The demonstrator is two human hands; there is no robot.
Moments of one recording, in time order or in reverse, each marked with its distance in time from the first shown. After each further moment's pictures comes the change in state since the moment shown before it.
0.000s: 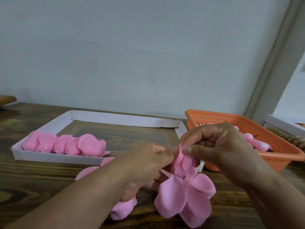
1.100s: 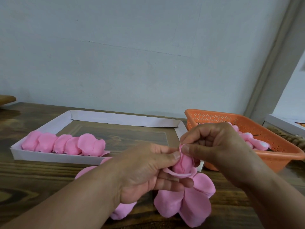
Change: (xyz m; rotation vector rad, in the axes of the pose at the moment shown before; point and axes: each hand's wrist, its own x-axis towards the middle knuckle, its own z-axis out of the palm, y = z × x) left_hand -0.001 0.000 -0.003 -0.266 -0.226 0.041; right_hand 0.001 0.001 0.003 0.003 0.048 0.053
